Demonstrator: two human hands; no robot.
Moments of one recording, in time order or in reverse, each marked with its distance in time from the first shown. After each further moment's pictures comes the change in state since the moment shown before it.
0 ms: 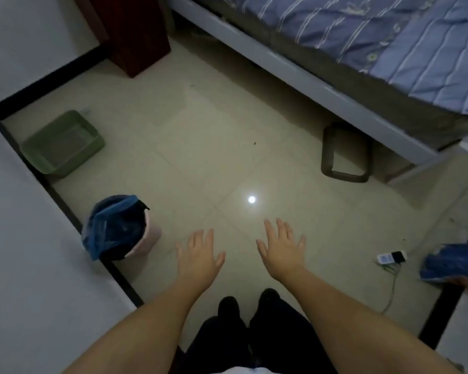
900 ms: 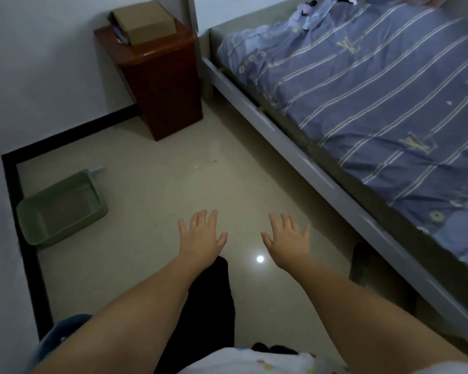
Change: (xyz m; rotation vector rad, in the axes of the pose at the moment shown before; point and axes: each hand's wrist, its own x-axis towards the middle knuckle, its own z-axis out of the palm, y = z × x) left_hand 0.470 0.019 -0.275 -0.102 0.234 -0.131; right_hand 0.482 -0.073 -0.302 -0.151 0.056 -0.206
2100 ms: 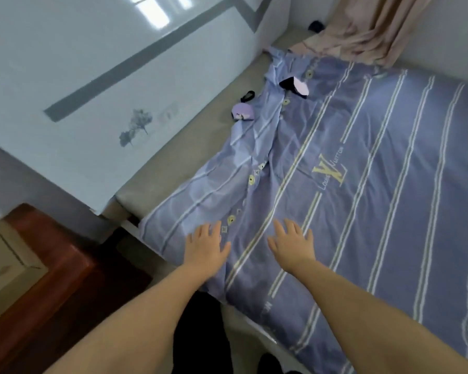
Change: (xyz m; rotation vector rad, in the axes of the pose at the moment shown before) left_hand 0.935 0.193 -0.250 0.033 -0.156 0.367; right_hand 0.821 0.123 -0.400 0.213 0.006 0.305
